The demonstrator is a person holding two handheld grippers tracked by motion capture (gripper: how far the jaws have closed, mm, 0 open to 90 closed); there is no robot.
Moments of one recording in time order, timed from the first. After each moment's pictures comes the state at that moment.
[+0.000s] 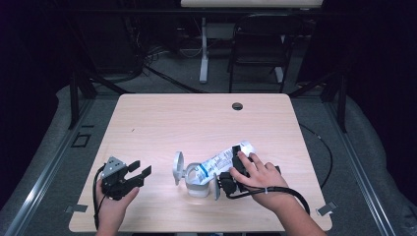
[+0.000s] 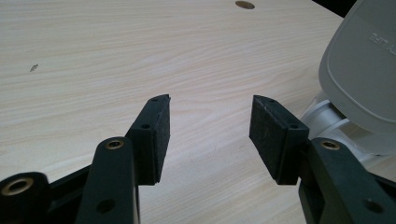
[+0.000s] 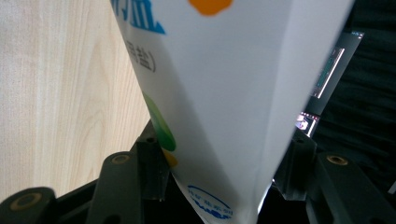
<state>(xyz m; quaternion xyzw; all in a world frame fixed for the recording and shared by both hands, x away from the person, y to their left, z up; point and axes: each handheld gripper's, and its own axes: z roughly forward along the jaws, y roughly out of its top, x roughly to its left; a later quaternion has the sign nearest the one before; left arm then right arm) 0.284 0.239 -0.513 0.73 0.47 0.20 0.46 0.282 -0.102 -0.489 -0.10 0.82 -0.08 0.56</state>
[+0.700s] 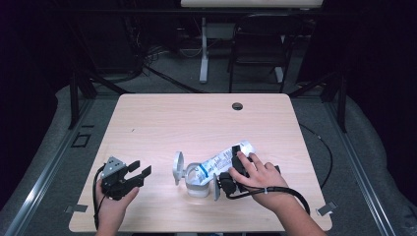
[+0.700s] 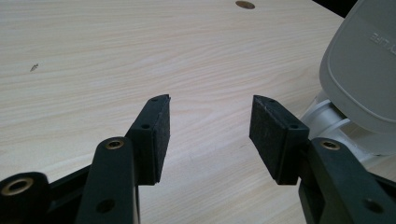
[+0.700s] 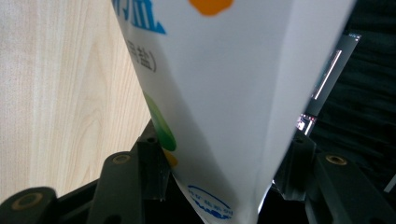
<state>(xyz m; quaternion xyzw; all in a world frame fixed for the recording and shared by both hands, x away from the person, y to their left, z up) 0.284 0.239 -0.513 0.73 0.47 0.20 0.46 0.281 -0.101 -0.489 -0.11 0.82 -0.08 0.56</state>
